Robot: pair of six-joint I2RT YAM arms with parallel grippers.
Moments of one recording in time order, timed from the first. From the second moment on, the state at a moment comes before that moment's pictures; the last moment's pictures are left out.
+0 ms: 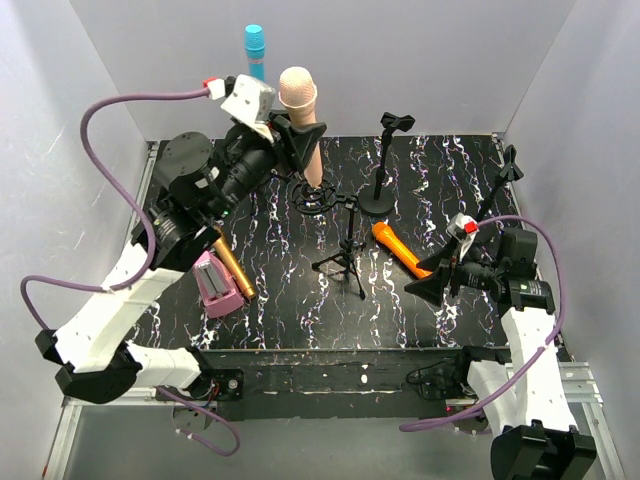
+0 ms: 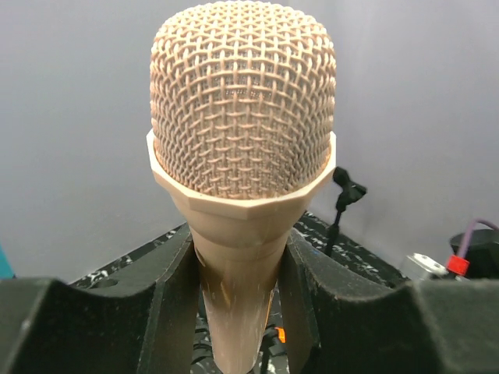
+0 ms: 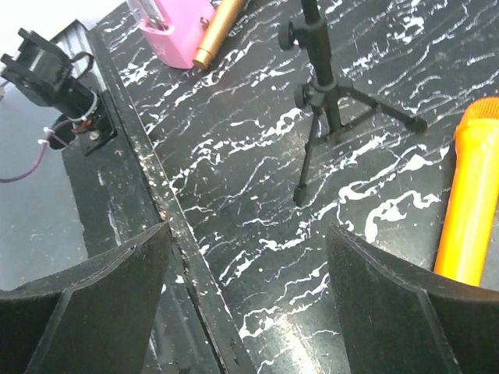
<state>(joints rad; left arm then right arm) -0.85 1.25 1.73 -0.23 -0.10 -0.02 -0.09 0.75 0.71 -0.69 -1.20 -0.34</state>
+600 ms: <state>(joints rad) -0.67 1.32 1.57 -0.15 -0.09 -0.11 -0.14 0.71 0.65 -0.66 -1.19 -0.45</state>
